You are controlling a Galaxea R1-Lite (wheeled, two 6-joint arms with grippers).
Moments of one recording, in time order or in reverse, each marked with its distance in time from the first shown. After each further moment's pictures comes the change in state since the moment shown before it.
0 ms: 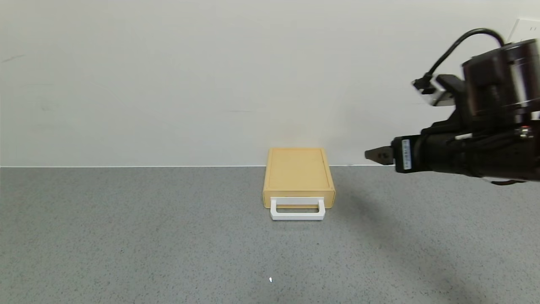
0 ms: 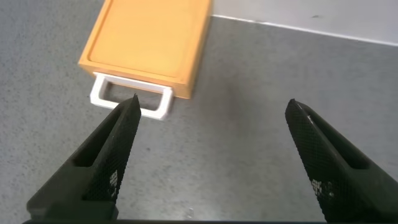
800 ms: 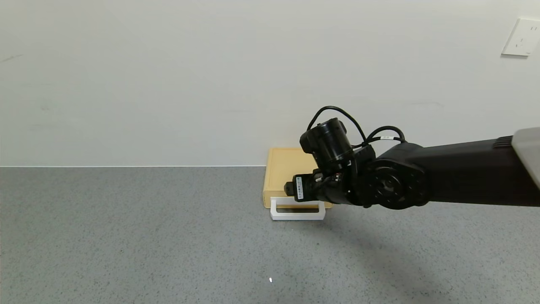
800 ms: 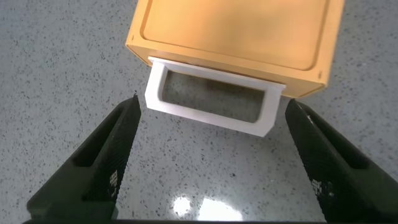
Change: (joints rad) left arm 0.000 0.000 0.000 0.000 0.000 0.000; right arm 0.201 0.493 -0.321 0.001 -0.049 0.213
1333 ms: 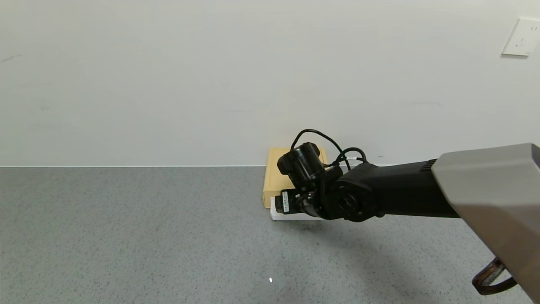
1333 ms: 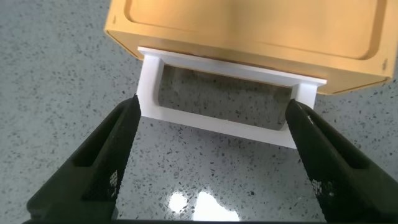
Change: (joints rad) left arm 0.000 0.000 0.000 0.000 0.000 0.000; right arm 0.030 0.157 -0.093 0.003 -0.062 0.041
